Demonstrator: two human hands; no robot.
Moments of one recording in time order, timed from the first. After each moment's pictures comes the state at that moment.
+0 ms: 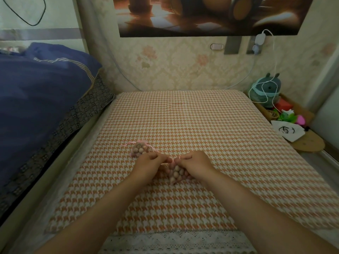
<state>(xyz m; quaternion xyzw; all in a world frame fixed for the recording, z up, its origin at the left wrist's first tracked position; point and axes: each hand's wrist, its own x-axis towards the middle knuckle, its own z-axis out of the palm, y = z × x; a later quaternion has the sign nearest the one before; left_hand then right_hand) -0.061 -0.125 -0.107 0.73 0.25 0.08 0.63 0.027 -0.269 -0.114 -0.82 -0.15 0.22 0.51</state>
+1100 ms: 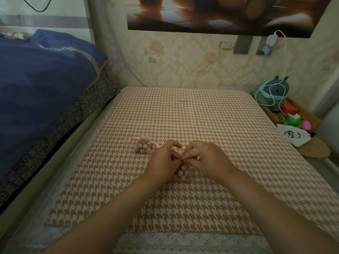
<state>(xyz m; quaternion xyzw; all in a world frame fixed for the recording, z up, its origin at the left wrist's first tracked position) -0.044 -0.136 -0.121 0.88 0.13 0.16 0.44 0.046 -0.291 -0.100 -0.83 -0.48 -0.03 0.27</state>
